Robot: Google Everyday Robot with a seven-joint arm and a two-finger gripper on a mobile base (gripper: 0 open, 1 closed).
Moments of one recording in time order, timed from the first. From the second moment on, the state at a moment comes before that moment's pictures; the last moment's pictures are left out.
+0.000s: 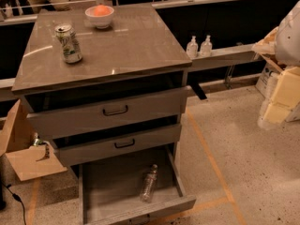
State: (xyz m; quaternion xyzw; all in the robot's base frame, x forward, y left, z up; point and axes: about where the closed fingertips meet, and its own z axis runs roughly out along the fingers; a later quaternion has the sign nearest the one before) arm 0.438 -0.217 0.976 -0.60 0.78 -0.03 0.16
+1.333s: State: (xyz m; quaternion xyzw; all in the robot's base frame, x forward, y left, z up) arm 0.431 -0.180 0.926 -0.71 0.66 -0.10 0.21
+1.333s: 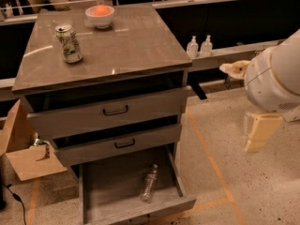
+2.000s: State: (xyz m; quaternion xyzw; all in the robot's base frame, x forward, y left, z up) arm 0.444 -0.152 0.804 -0.84 0.50 -0.15 0.16
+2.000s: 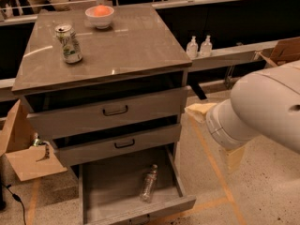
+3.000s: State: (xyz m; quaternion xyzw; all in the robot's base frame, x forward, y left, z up) arm 0.460 -0.120 0.743 -0.88 0.42 -0.16 0.16
